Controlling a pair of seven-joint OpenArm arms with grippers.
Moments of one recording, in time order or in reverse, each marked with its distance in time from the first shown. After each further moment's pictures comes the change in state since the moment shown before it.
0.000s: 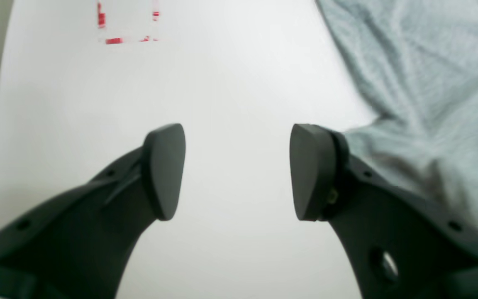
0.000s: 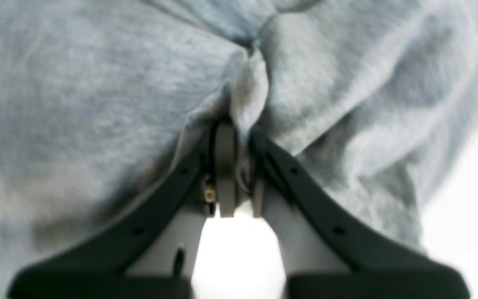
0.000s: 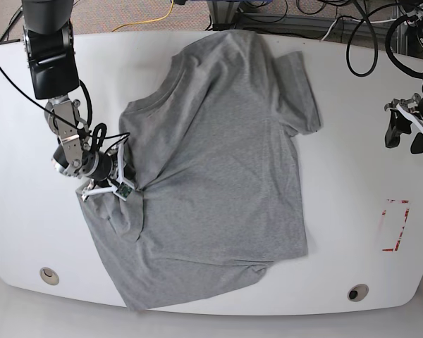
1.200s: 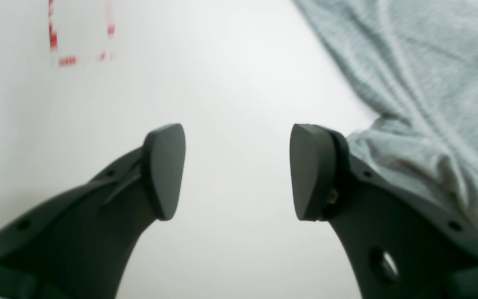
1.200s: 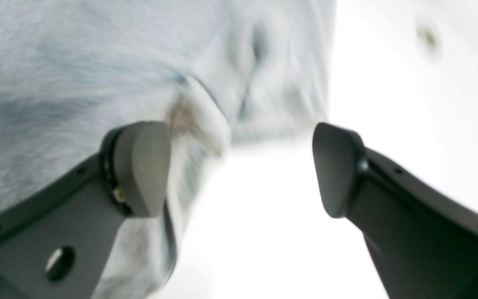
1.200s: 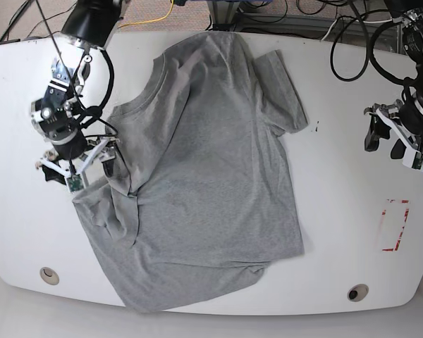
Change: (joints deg) left arm -3.7 3.3 7.2 0.0 5.3 0.0 0.0; right arm -17.4 -21.0 41.9 38.6 3.8 -0.4 -21.0
